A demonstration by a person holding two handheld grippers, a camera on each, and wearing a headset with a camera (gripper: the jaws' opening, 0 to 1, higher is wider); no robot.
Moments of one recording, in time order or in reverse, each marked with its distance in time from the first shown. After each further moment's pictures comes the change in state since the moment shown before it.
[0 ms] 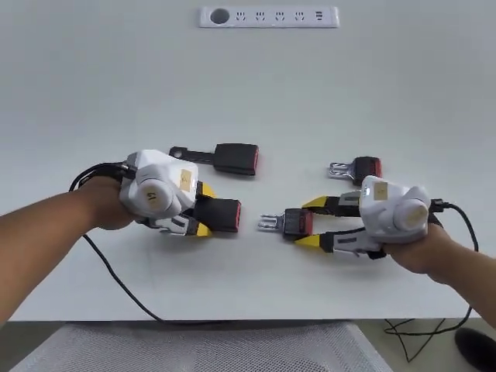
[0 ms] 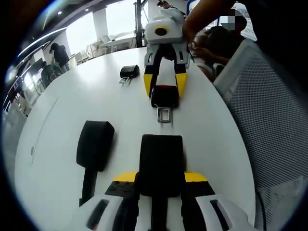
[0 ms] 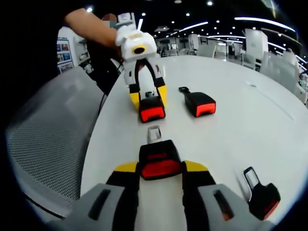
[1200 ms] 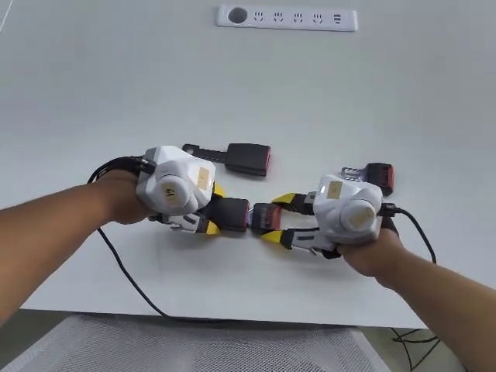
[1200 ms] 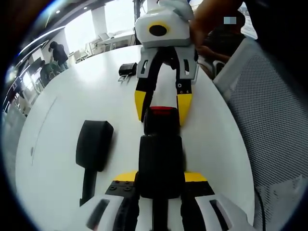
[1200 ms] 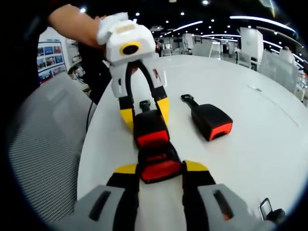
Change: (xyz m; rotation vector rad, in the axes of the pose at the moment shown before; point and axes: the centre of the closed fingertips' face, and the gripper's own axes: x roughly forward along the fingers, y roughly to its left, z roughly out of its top) left arm 0.003 -0.004 -0.005 -0.001 0.031 -0.007; right arm 0.050 0.007 0.038 0.028 -0.004 -0.054
